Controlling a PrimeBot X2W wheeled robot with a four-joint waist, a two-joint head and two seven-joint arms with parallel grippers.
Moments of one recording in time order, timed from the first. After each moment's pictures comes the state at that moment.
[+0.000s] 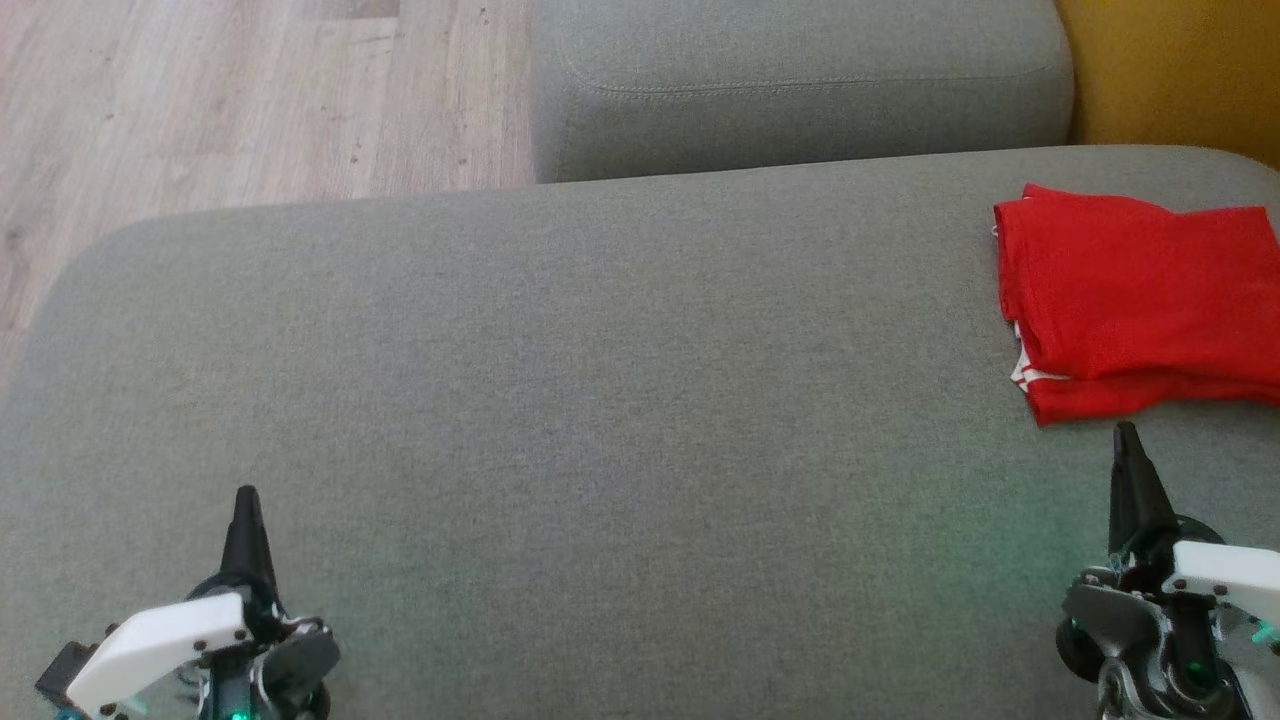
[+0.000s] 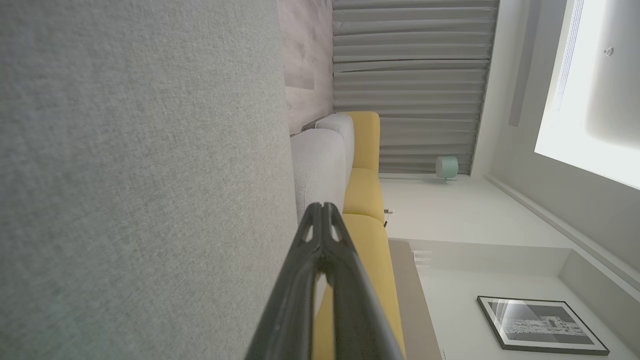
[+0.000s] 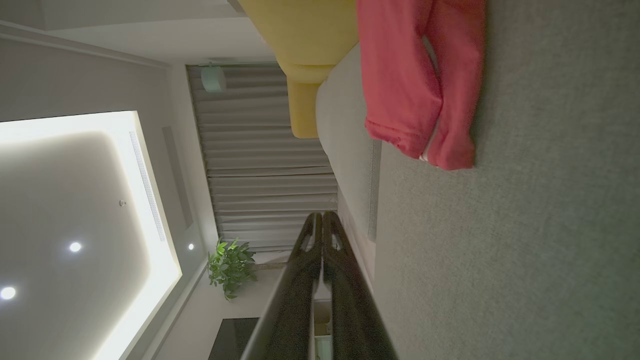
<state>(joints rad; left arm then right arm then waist) -0.06 0.05 0.07 0.27 -1.62 -0.12 0.10 -0.05 -0.06 -0.11 0.28 1.63 0.13 0.09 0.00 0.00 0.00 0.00</state>
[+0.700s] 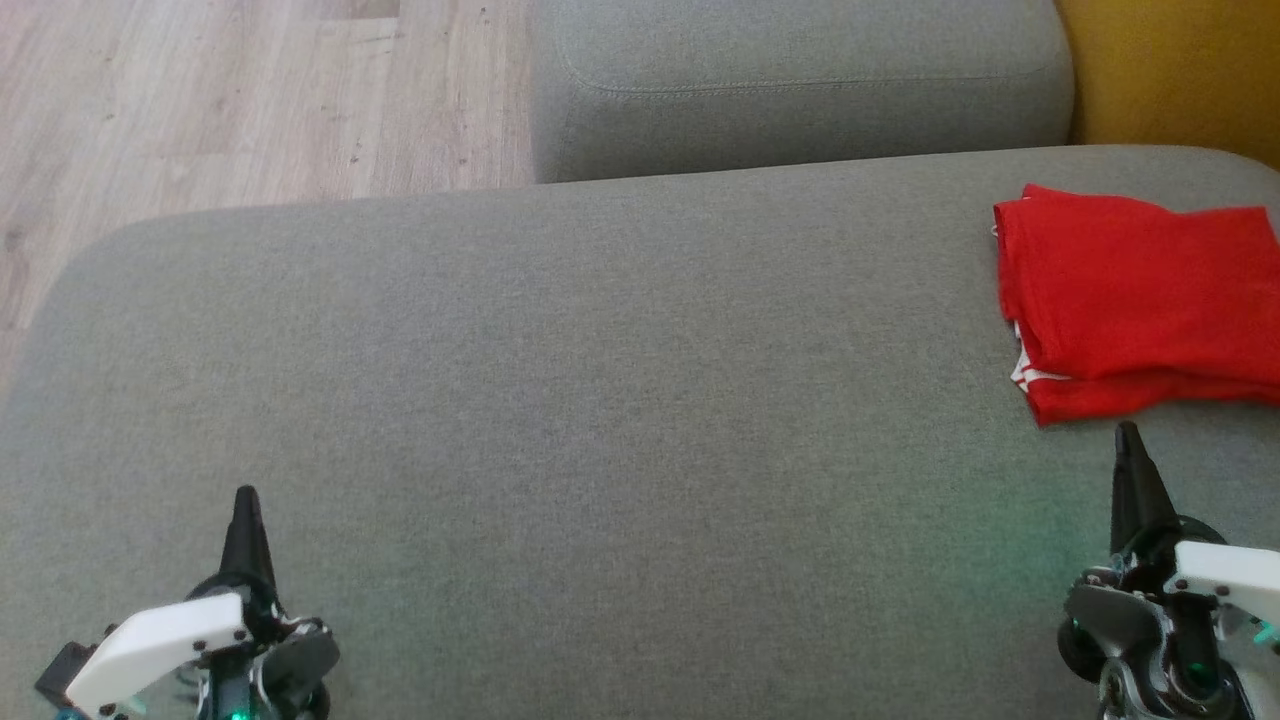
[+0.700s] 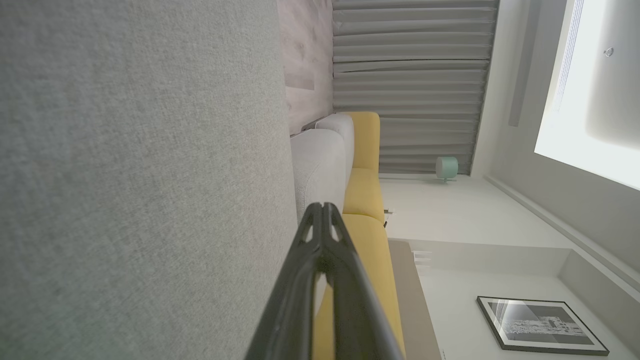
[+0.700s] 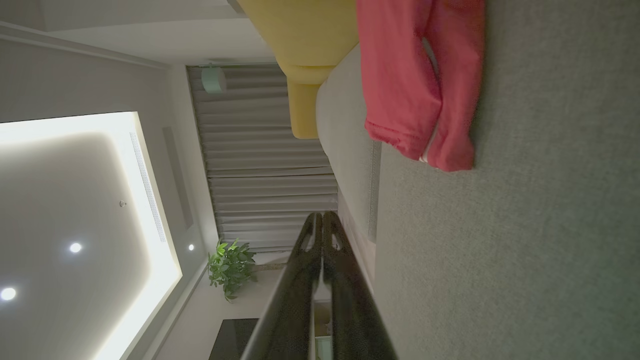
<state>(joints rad) -0.06 0.05 0.07 0.27 -1.62 -0.12 0.10 -0.05 -0.06 -0.11 0.28 1.63 0.13 0.09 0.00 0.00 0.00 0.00</state>
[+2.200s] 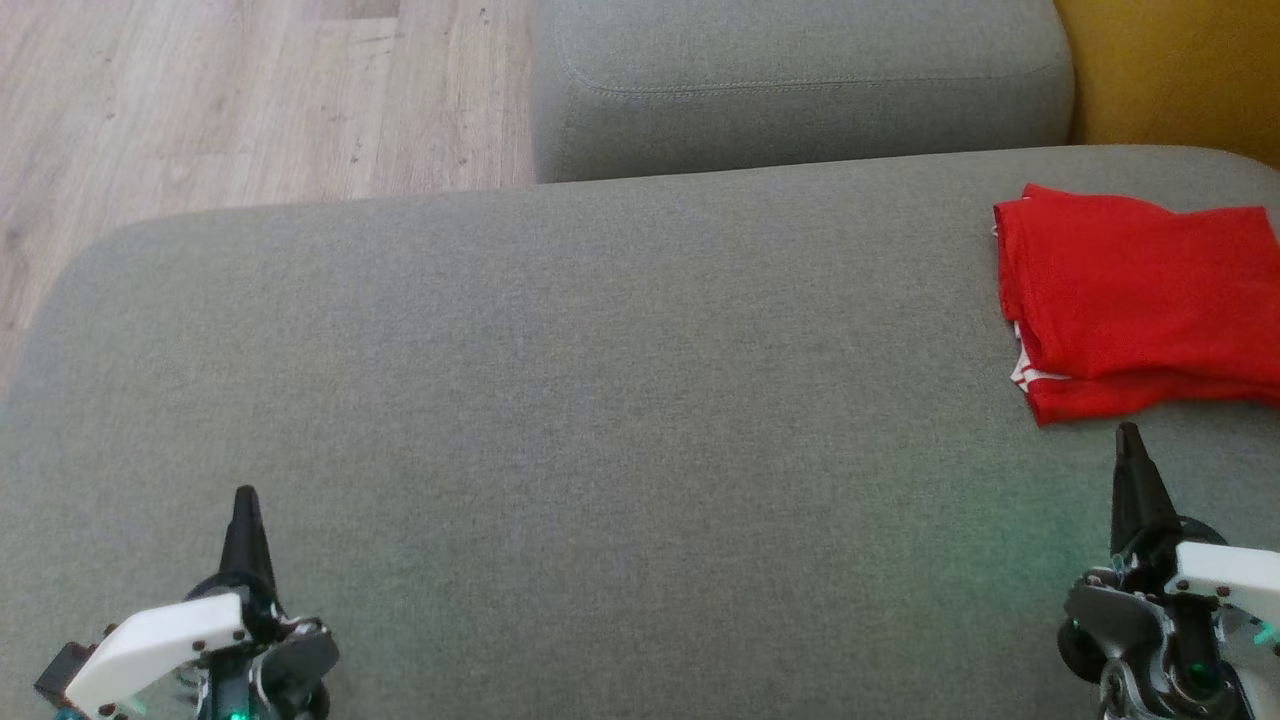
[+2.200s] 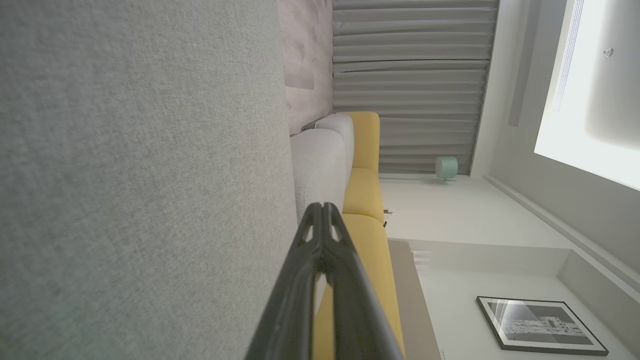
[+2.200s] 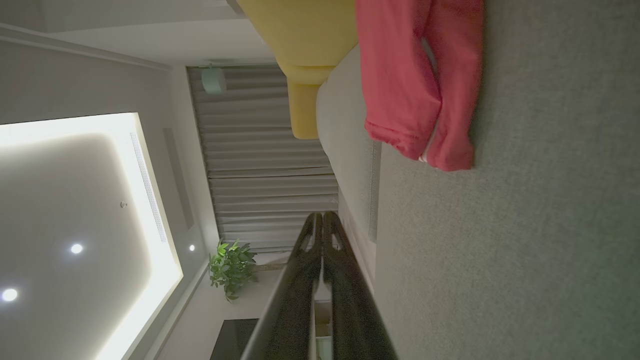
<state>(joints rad) -0.06 0.05 0.07 0.27 -1.62 -0.12 0.11 -0.05 -0.05 -0.12 0.28 1.62 0.13 0.10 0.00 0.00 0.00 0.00</state>
